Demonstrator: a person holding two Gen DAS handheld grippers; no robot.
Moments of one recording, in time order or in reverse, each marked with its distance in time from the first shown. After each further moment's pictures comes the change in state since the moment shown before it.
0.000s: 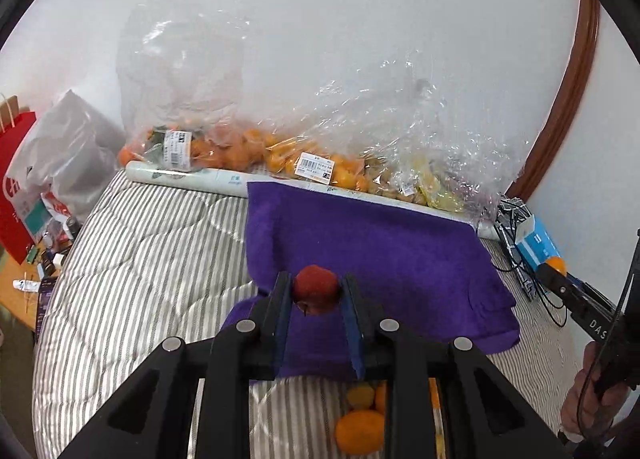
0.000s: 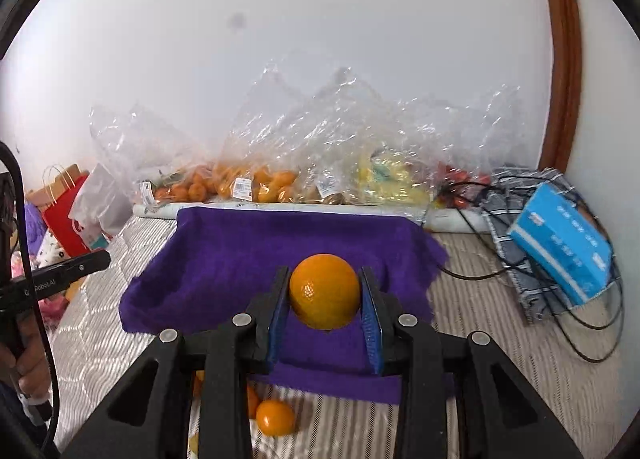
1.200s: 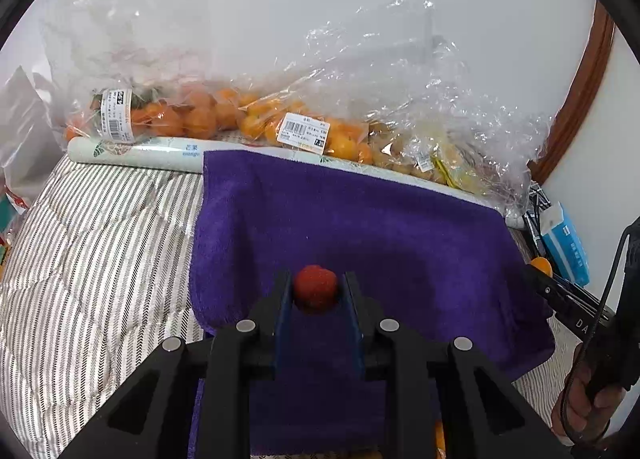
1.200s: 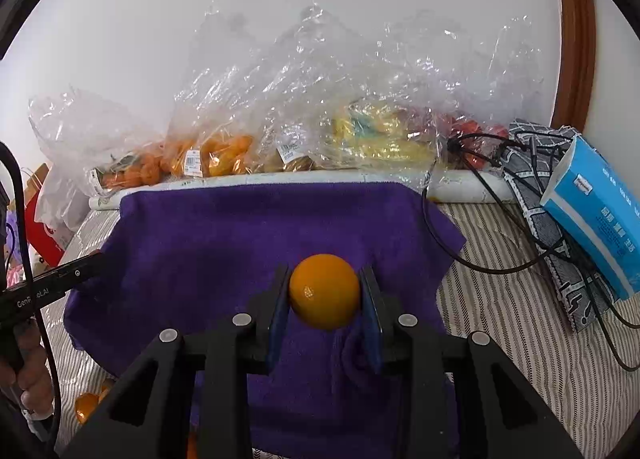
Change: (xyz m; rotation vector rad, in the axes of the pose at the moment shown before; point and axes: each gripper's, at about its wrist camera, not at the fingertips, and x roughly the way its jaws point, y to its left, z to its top) left arm 0.093 -0.008 0.008 -0.001 0.104 -0.022; right arm 0.095 -0.031 -0.008 0.057 0.112 -0.032
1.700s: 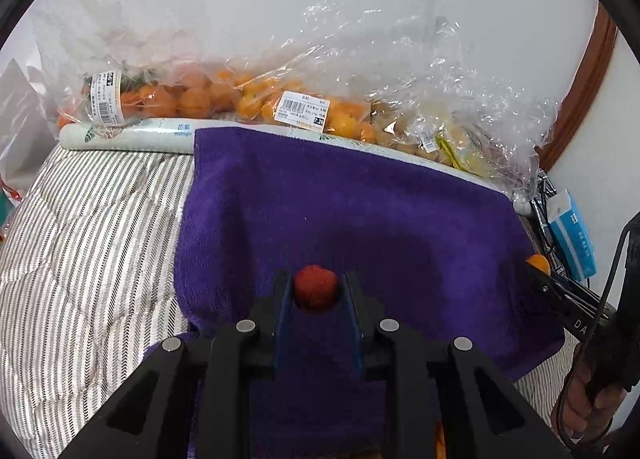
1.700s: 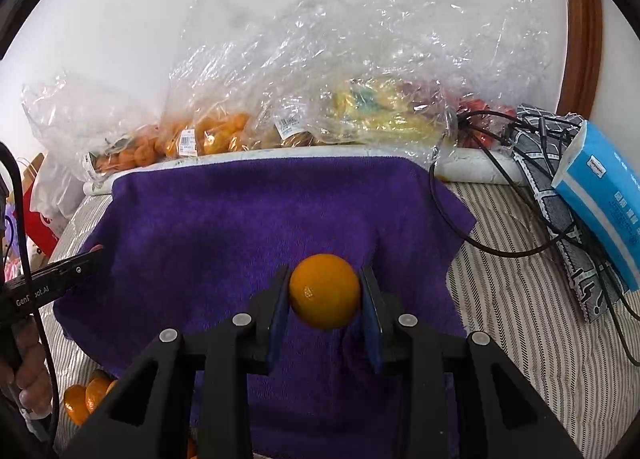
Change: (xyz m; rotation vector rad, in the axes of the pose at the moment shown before) left arm 0.015 -0.002 -0.007 0.010 0.051 0.007; right arm 0.016 0.000 -0.008 -0.004 0.049 0.001
